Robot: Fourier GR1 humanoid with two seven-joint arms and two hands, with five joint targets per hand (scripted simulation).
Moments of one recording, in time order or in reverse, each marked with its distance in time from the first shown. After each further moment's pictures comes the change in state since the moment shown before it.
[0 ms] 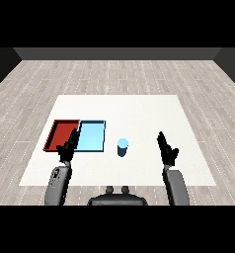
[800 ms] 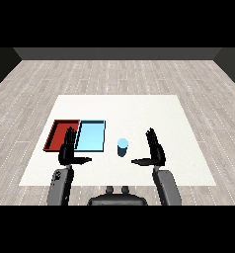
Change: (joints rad) left arm 0.034 -0.070 0.042 -0.018 0.093 -0.092 -0.407; right arm -0.001 0.075 0.157 -0.082 -0.067 -0.001 -0.243
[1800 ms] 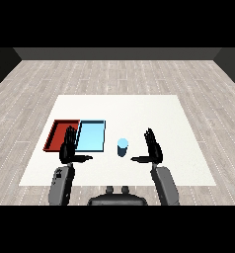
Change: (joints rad) left arm -0.037 -0.004 0.014 0.054 0.036 -0.008 -0.046; right arm -0.060 -0.002 -0.027 0.152 -0.083 0.020 -0.035
